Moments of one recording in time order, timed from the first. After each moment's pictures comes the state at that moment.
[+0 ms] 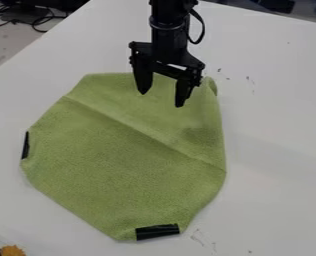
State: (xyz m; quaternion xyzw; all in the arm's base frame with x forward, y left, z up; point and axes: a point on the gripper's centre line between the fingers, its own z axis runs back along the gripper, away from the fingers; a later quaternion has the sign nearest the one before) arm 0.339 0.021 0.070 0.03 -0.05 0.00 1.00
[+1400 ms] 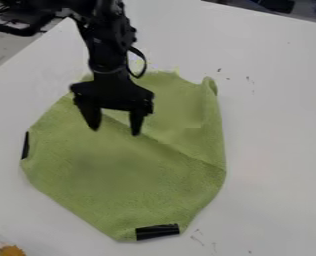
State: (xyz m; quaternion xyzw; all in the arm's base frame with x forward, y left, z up) arm 0.274 0.080 0.048 0.03 -0.09 0.18 0.98
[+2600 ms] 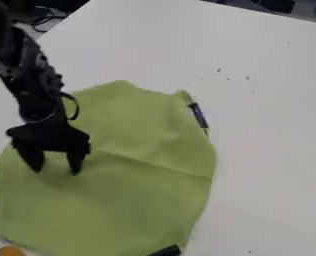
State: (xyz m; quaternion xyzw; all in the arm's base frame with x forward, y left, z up) arm 0.182 0.126 0.001 0.05 -0.03 0.22 0.97
